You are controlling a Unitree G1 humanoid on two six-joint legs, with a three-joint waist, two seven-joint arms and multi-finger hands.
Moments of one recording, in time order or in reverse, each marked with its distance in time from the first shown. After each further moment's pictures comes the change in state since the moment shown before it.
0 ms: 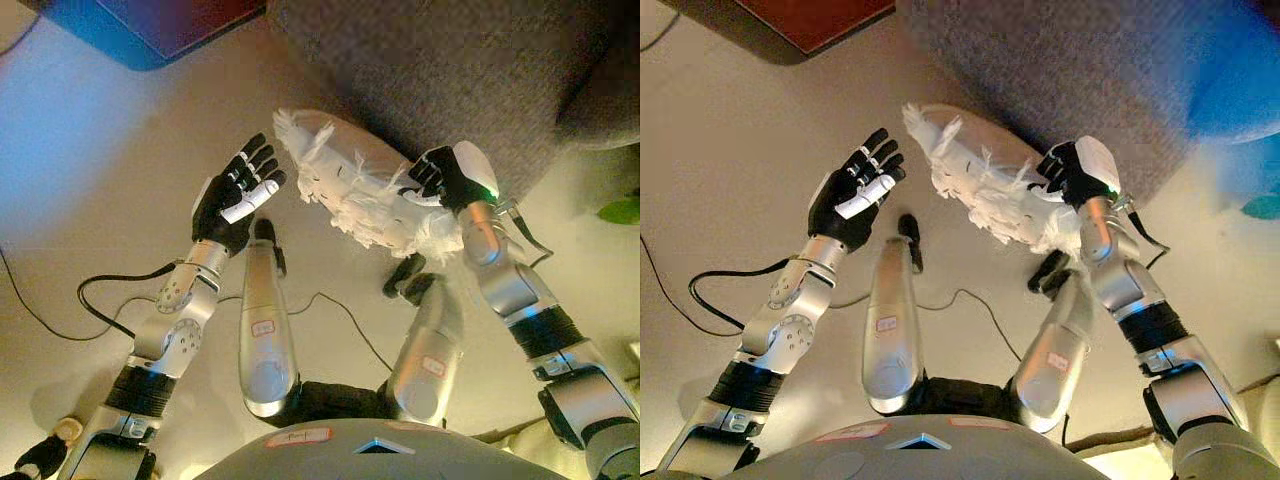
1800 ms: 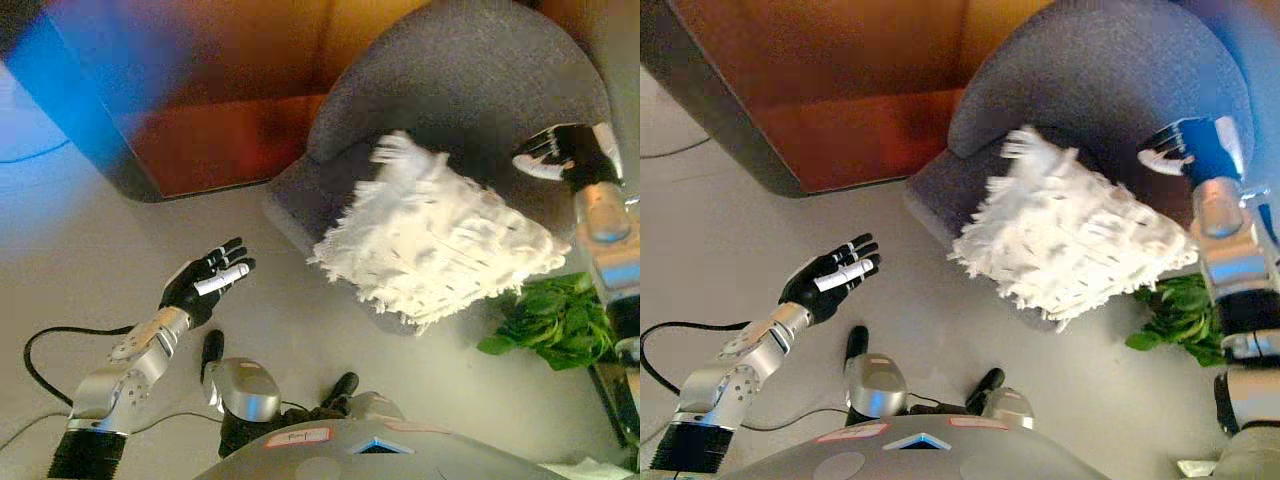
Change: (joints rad) left arm 0.306 0.117 0.219 -0.061 0.065 0.391 -0.167; right arm -0.153 -0.307 -0.183 0.386 0.466 -0.071 0.002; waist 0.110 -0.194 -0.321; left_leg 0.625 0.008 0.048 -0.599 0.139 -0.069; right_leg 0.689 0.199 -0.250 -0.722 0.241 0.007
